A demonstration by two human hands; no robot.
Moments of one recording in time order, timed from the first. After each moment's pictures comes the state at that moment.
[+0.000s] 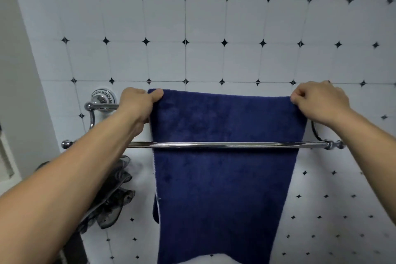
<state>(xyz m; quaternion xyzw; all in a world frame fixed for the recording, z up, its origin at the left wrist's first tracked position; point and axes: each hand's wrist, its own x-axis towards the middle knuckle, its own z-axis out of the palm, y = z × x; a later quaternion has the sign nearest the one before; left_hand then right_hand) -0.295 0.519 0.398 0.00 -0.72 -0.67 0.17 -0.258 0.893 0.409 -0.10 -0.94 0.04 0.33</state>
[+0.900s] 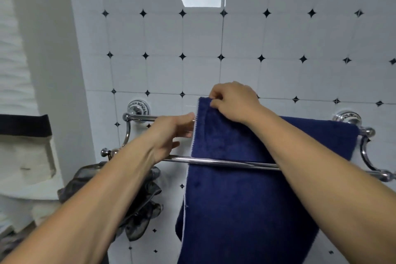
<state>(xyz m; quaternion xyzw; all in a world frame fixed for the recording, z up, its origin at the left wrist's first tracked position) -0.291 0.492 0.378 -0.07 -0.72 -0.69 0.00 -0.336 0.676 0.433 0.21 -0.91 0.11 0.34</state>
